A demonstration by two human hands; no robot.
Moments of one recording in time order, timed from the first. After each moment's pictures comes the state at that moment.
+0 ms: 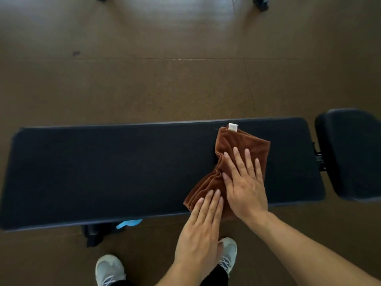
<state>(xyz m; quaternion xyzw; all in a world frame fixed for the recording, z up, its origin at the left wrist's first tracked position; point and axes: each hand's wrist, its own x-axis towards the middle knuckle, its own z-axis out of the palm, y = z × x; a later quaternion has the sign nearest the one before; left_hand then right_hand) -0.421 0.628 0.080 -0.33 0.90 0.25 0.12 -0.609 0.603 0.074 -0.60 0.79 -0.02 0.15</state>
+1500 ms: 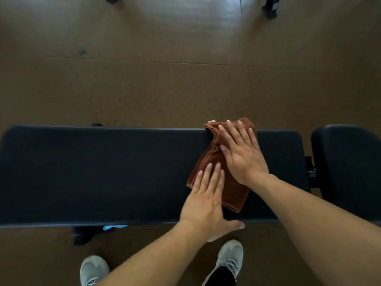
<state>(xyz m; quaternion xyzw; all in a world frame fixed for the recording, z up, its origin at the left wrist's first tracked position) -0.513 0.553 0.110 -0.39 0.85 0.32 0.17 -0.694 0.502 0.087 -0.67 0.72 0.03 0.18</state>
